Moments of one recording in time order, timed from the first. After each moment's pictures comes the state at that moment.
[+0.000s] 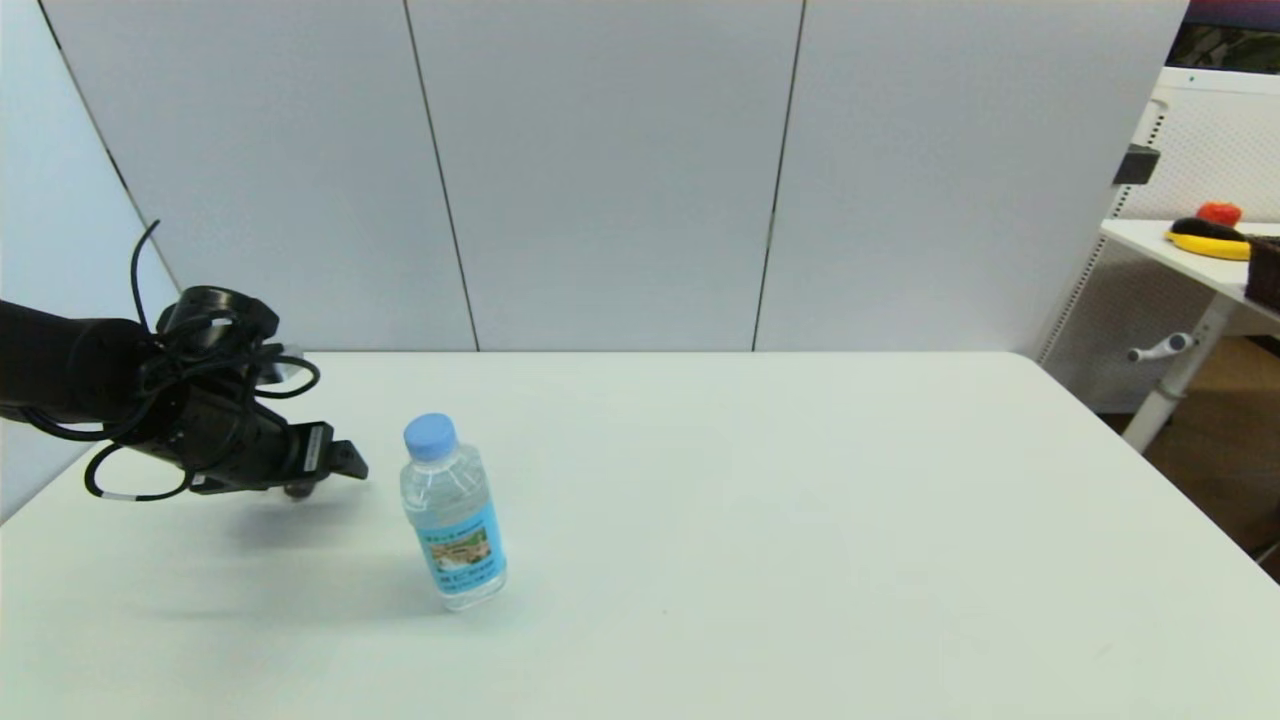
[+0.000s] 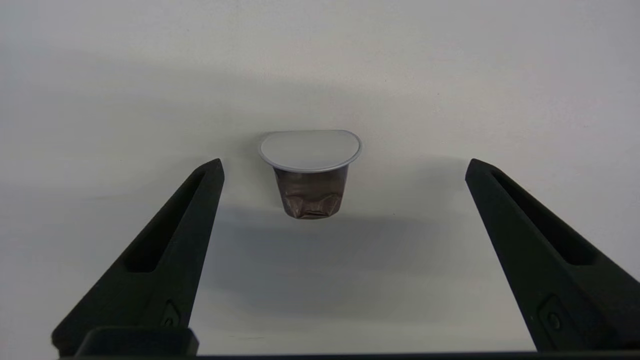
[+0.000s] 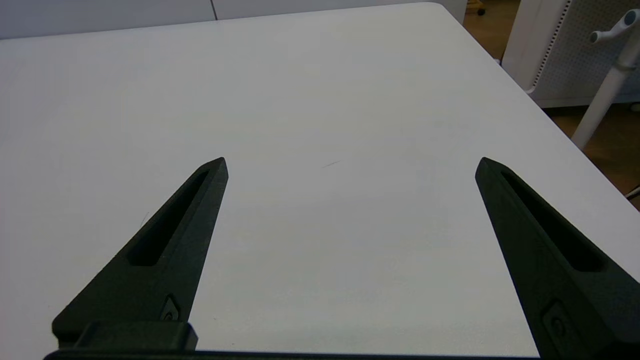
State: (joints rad) left arm 0.04 1.88 -1.14 0.27 -0.02 -0.06; right arm -0.01 0.00 -0.01 0.03 -0.04 0.06
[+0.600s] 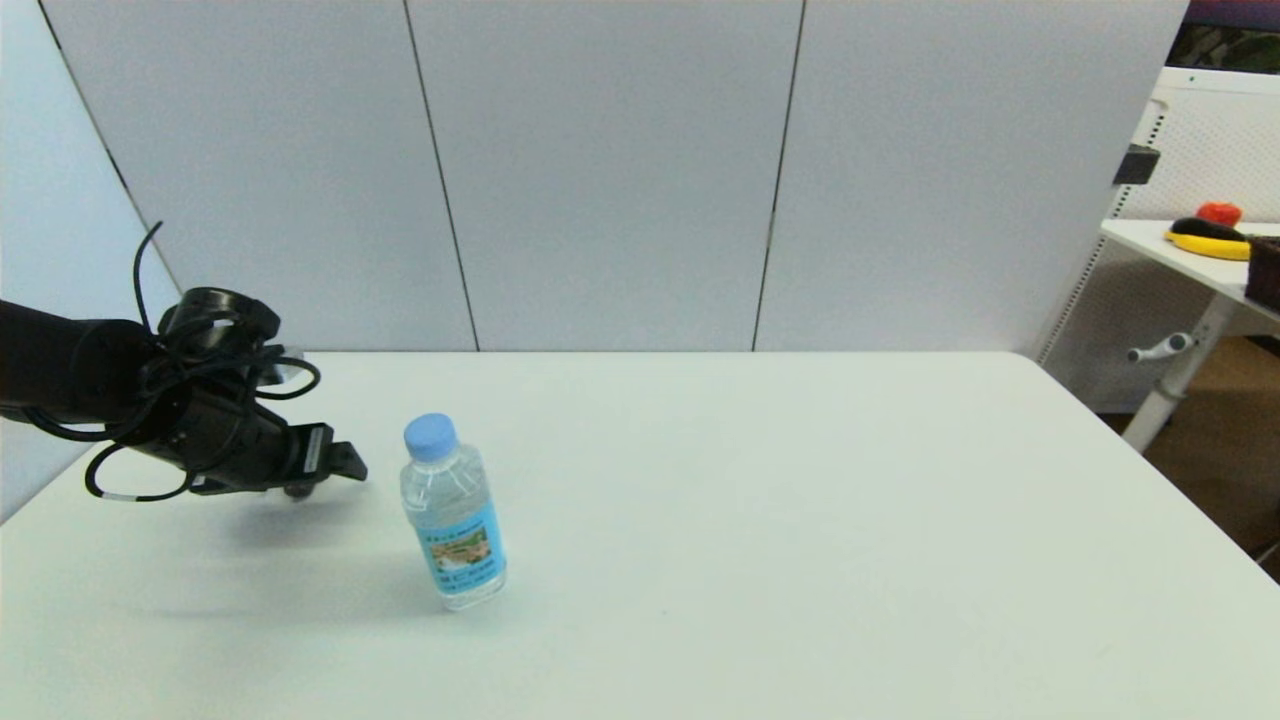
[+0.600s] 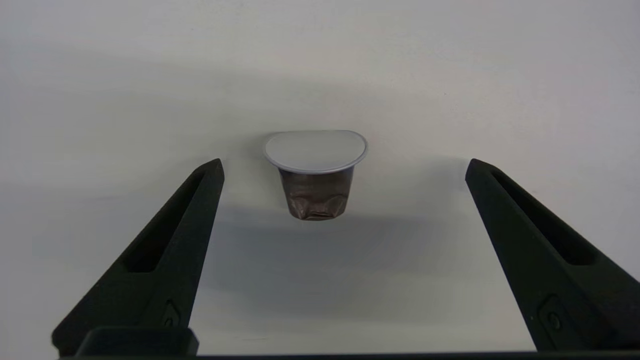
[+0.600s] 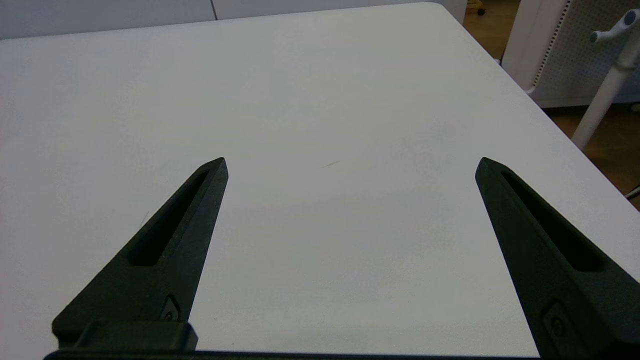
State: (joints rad) left arm 0.04 1.89 -1.14 0.27 0.00 -0.05; right arm -0.01 0.00 -0.01 0.03 -0.04 0.06
